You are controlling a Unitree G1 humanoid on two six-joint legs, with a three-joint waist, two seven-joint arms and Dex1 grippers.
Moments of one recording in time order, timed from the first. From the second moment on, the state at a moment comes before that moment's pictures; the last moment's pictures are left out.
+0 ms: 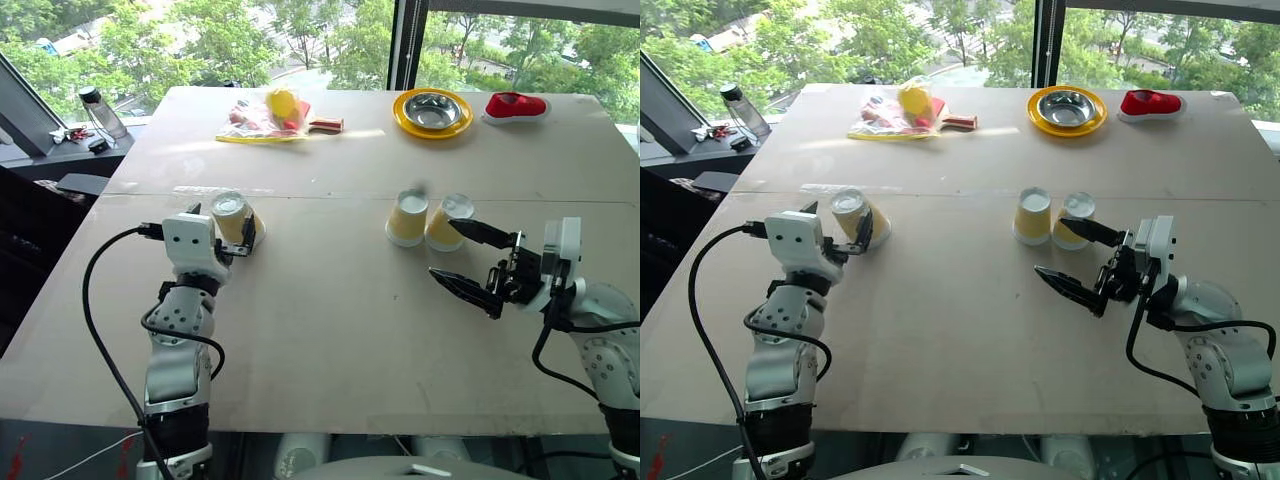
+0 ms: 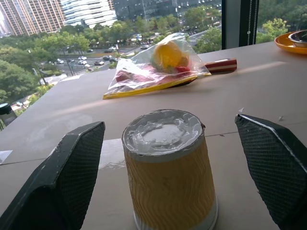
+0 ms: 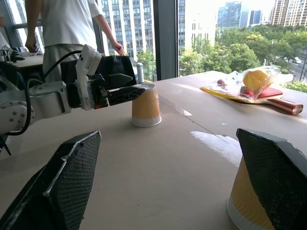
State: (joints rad) left arm -0.11 0.26 0.26 -0.18 -0.09 0.10 -0.22; right arm -0.08 -0.56 -0.12 -0.37 0.70 0.24 0.97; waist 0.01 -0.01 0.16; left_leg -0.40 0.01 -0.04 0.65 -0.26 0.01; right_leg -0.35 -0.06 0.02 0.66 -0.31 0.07
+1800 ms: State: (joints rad) left arm -1.18 0.09 -0.04 0.92 -0.25 -0.13 -1.11; right arm 0.19 -0.55 -0.44 -0.38 0.71 0.17 0.84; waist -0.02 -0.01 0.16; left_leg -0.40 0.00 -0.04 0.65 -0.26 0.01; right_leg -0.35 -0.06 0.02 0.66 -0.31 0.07
